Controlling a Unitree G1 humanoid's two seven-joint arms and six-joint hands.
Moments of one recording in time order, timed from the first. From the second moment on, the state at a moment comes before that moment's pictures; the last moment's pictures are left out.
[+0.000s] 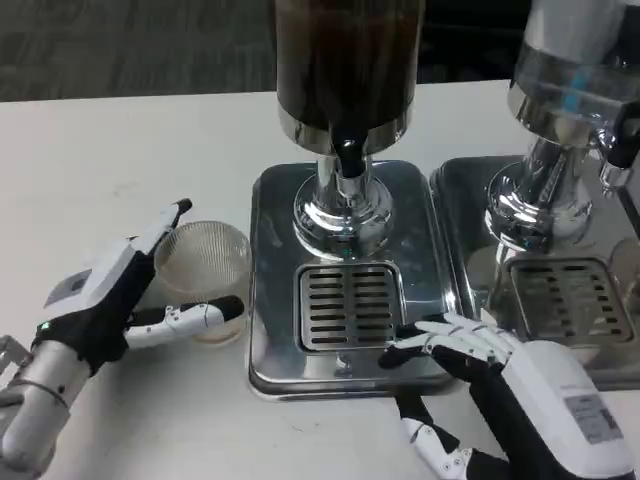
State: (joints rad) left arm -0.43 0.54 -0.27 1.14 0.52 -0.73 0.28; right arm 0.53 -0.32 0.21 -0.38 -0.75 -0.34 -0.13
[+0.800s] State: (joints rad) left arm -0.29 0.43 -0.25 1.05 0.51 -0.70 0.58; right arm 0.50 -0.39 0.14 -0.35 -0.60 -0.40 -0.08
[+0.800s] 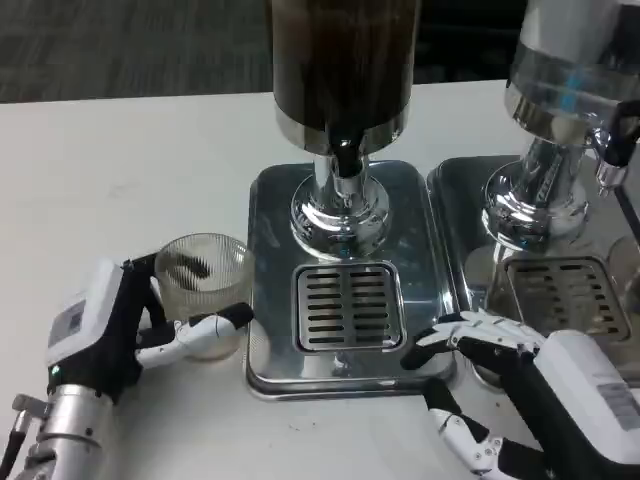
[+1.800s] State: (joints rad) left arm -0.11 0.37 -0.12 0.61 0.48 -0.71 0.44; right arm 0.52 -0.36 0.13 -0.35 -0.58 -0.42 -0.08
